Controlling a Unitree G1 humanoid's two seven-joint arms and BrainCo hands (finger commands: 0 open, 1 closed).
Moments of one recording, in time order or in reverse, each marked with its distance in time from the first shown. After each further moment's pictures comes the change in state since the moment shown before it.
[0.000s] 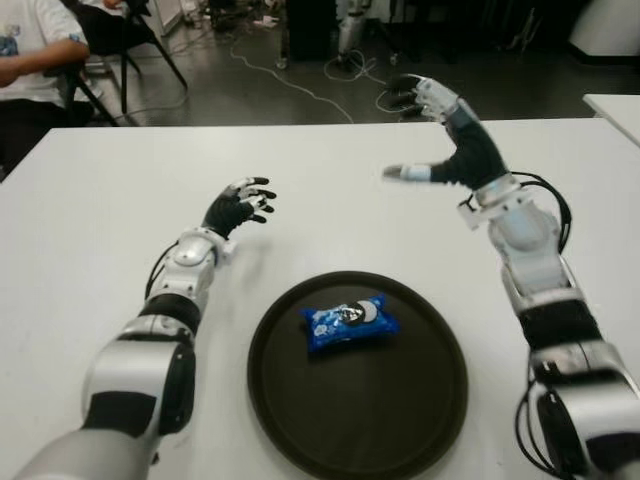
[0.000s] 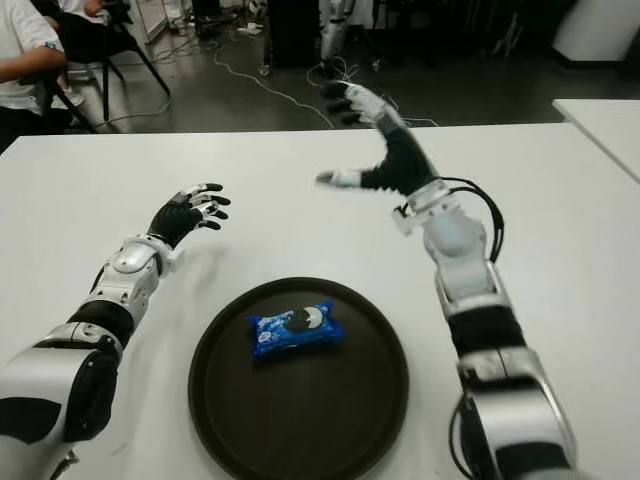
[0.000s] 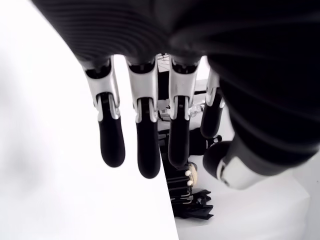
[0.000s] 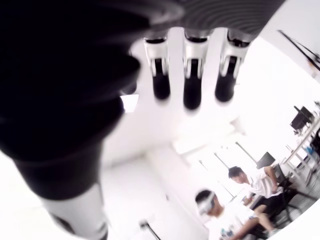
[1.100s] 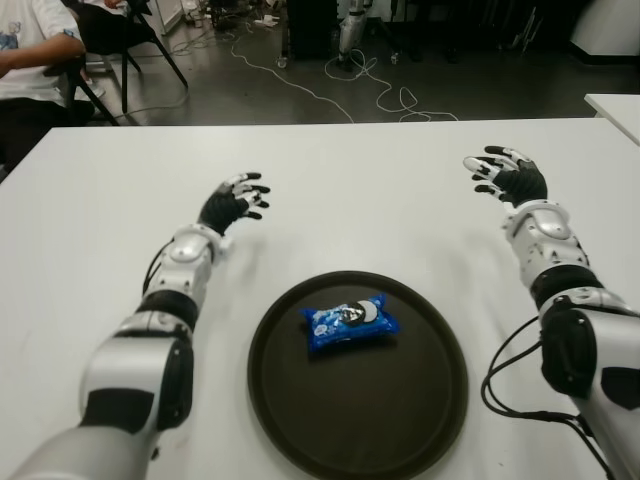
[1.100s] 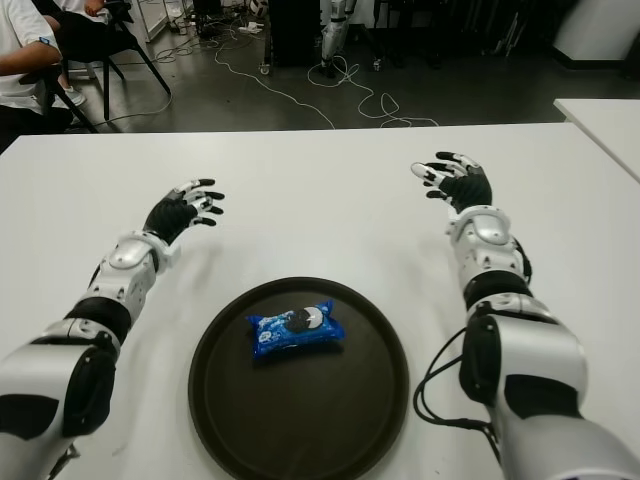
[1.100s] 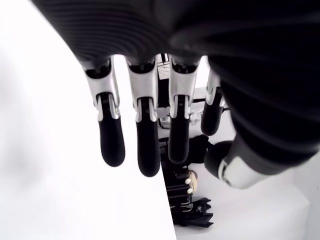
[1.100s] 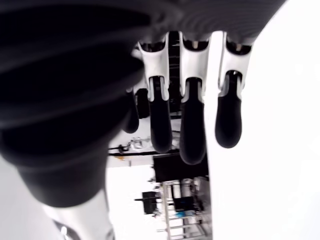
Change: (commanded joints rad) left arm -0.096 0.008 0.060 -0.017 -0.056 0.079 0.016; right arm -0.150 -0.138 -0.176 0.338 0.040 0.425 -0.053
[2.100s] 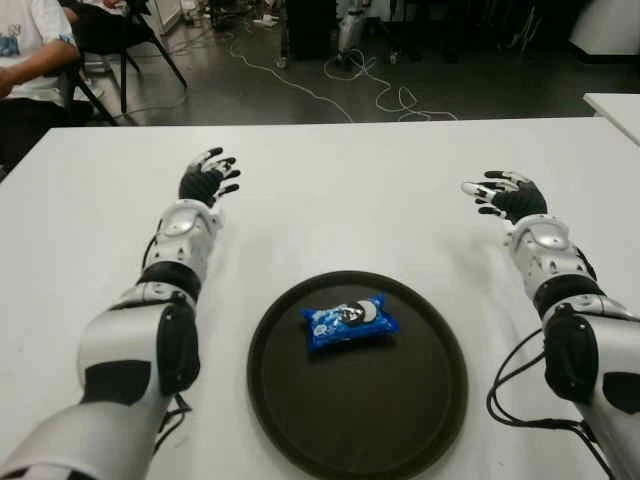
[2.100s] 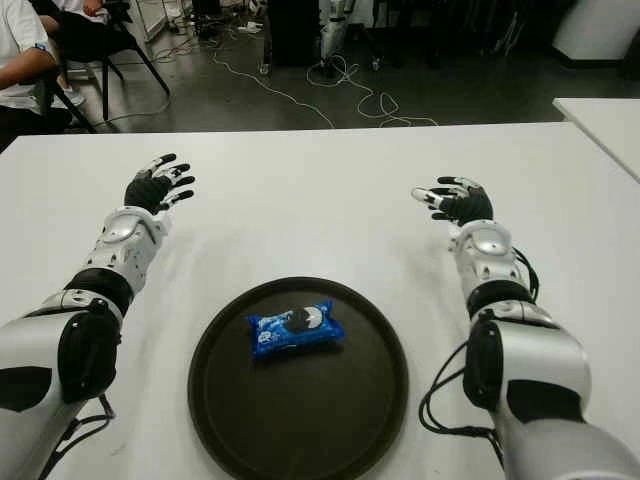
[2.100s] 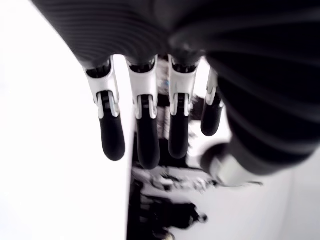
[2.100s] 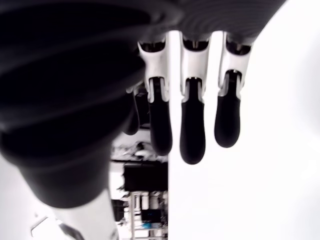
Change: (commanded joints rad) left arm -0.060 -0.022 0.170 0.099 -0.069 0.081 0.206; right arm 0.044 0.037 0.033 0.023 -0.105 -0.019 -0.101
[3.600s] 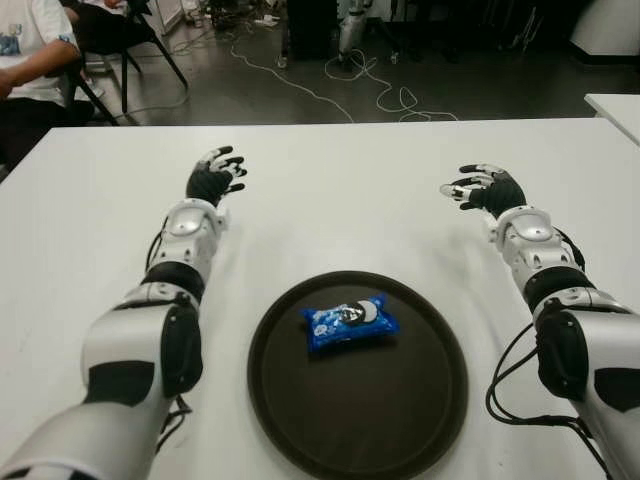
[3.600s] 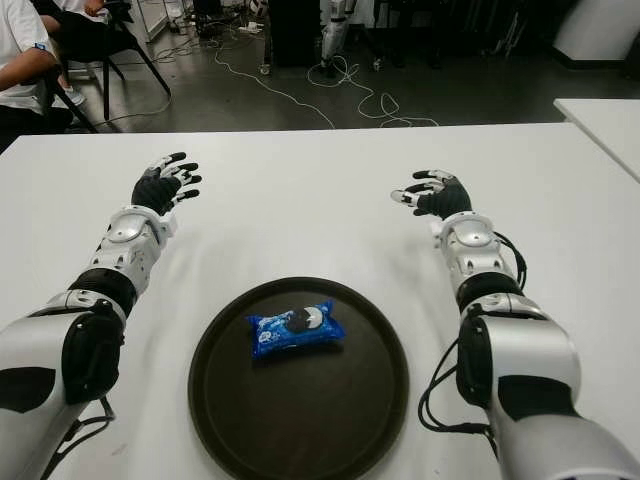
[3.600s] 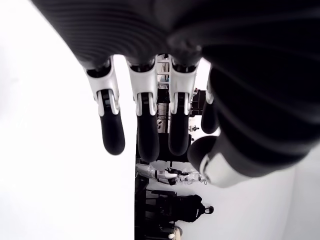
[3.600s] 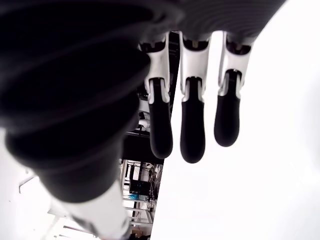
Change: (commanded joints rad) left arm 0.019 -0.020 -0.040 0.002 0.080 -0.042 -0.013; right arm -0.001 0.030 0.084 -0.004 -0.108 -0.042 0.039
